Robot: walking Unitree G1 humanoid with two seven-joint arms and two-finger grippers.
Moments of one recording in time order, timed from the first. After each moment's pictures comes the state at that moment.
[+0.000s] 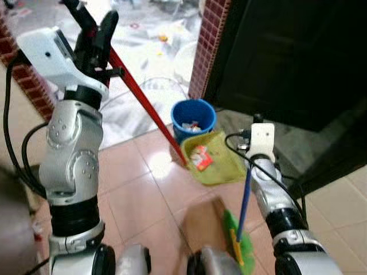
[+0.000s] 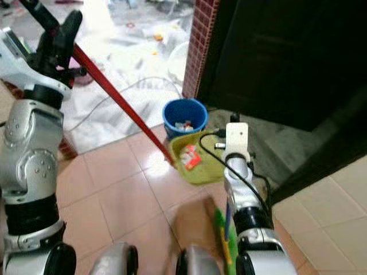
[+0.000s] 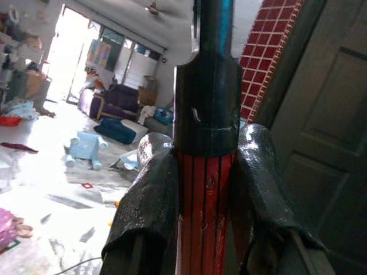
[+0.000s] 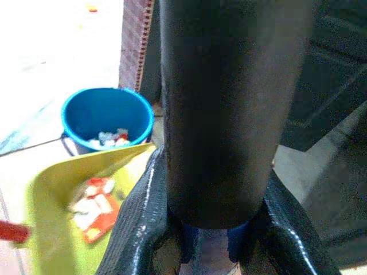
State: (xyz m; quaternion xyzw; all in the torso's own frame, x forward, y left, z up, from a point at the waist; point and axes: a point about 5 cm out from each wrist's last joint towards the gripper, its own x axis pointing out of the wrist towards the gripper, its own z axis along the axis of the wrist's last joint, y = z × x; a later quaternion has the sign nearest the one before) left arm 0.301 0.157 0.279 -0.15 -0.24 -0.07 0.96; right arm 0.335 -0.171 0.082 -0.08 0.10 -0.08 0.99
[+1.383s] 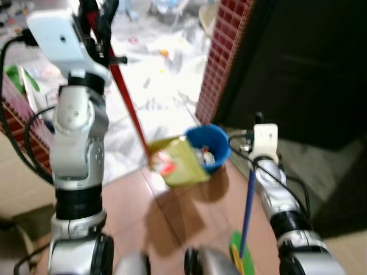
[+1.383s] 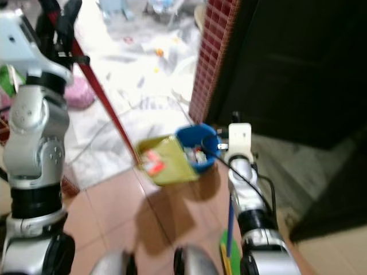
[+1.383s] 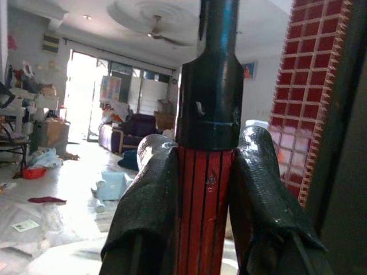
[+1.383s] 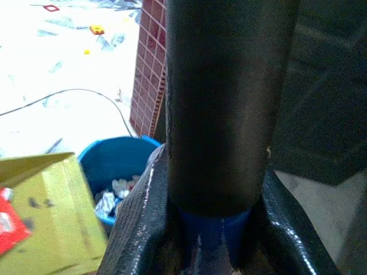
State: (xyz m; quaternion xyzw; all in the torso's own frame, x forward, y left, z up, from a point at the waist) left arm 0.314 0.149 0.294 -0.07 -0.28 -0.03 0.96; right arm 0.332 -0.177 0.077 -0.08 0.10 -0.06 0.99
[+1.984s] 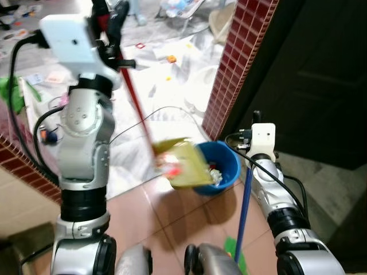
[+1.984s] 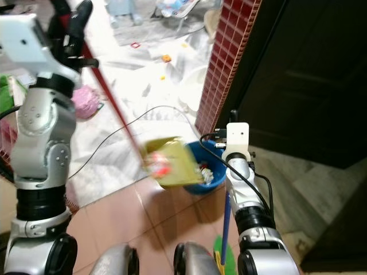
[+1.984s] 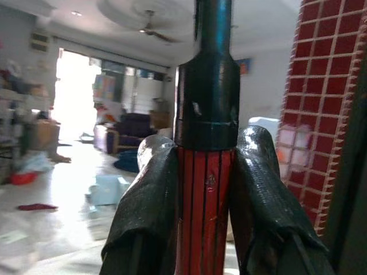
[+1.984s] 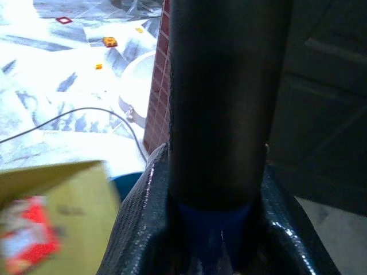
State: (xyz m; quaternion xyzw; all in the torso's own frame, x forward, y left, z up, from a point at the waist) left arm 0.313 0.135 0.292 -0.05 -0.28 -0.07 0.96; right arm 0.335 -0.170 0.078 -0.07 0.10 -0.06 0.99
